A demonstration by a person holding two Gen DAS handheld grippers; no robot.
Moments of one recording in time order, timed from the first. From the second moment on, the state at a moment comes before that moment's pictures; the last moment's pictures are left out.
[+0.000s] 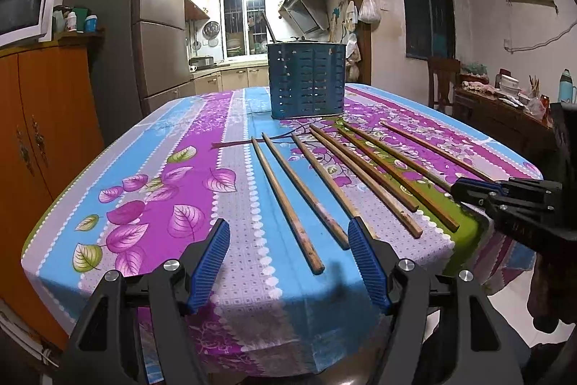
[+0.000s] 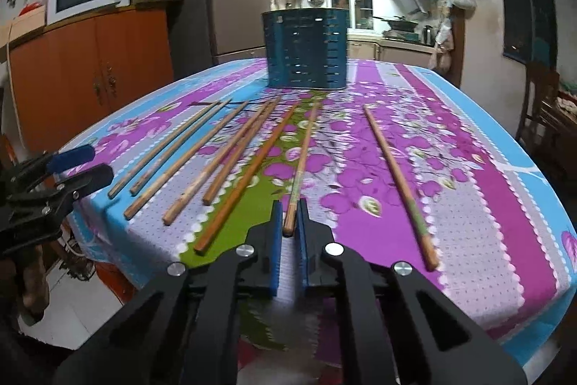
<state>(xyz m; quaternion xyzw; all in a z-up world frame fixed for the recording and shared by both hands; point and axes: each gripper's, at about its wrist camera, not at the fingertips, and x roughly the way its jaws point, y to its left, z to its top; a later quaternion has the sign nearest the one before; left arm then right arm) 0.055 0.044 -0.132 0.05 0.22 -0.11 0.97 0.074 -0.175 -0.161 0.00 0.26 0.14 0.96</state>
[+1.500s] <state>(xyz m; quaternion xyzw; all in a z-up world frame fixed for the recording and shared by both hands) 0.046 0.039 -0.164 0.06 0.18 -0.06 0.98 0.066 -0.173 -0.170 -0.02 0.21 0.15 0.97</state>
